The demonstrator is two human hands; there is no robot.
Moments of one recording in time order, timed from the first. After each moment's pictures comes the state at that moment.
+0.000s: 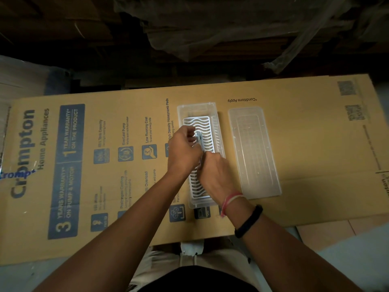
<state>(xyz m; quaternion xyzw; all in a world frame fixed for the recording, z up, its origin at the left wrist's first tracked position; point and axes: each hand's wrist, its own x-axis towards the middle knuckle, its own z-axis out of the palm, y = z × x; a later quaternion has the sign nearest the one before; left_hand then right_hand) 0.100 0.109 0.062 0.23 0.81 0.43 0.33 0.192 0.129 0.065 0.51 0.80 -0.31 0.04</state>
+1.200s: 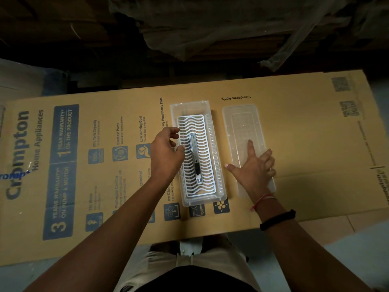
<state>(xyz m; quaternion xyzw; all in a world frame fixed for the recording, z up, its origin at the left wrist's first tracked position) 0.090 0.085 0.046 0.29 0.83 0.41 0.26 0.288 0.190 -0.004 0.68 0.69 -0.23 0.10</state>
